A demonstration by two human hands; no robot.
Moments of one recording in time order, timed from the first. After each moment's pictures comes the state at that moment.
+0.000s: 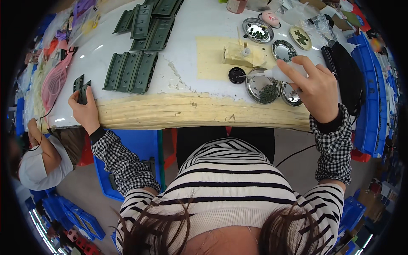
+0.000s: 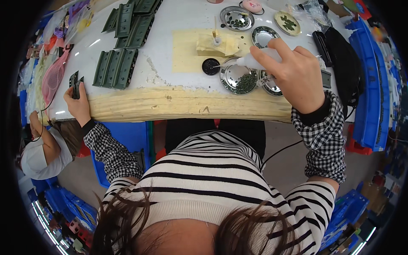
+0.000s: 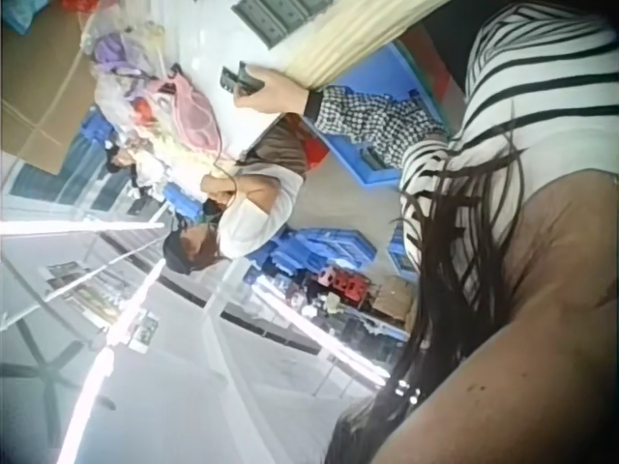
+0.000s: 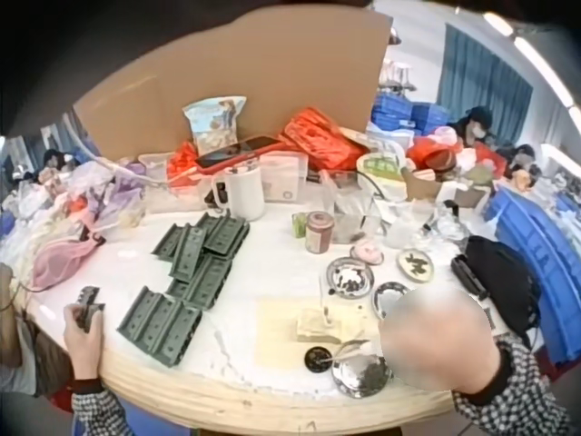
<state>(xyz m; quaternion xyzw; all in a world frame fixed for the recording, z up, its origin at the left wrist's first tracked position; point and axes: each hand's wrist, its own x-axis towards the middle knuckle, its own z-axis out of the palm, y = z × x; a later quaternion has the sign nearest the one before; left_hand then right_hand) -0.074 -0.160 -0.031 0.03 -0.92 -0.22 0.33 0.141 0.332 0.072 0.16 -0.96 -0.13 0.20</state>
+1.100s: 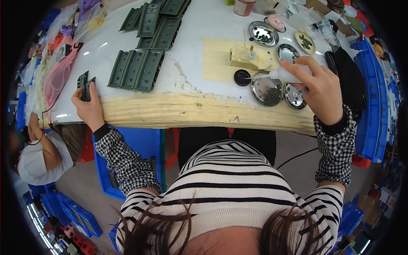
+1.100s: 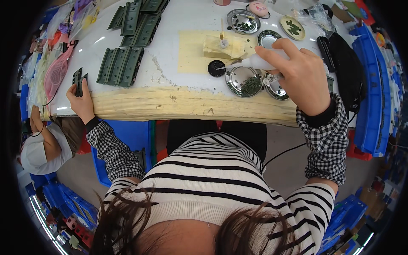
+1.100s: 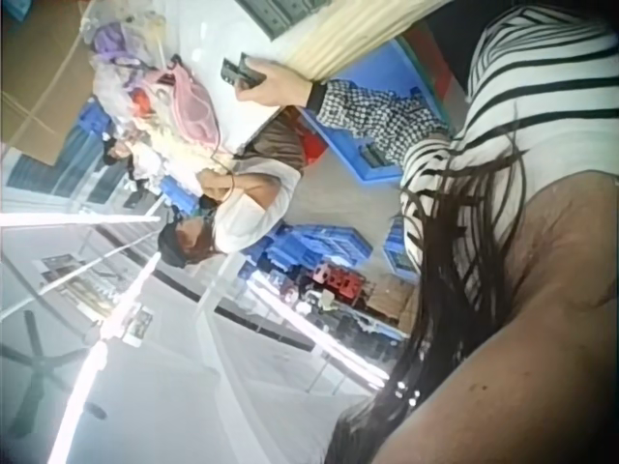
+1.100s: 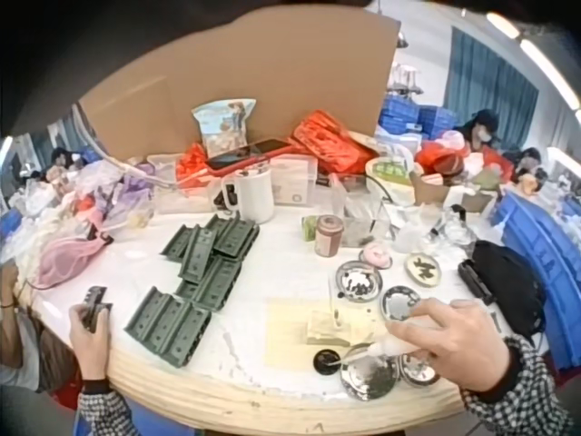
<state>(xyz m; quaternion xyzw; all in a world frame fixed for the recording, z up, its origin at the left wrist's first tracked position) -0.069 -0.154 -0.030 0.03 -0.90 -0.25 0.35 0.137 0.333 0.077 0.13 -0.98 -0.05 0.17</state>
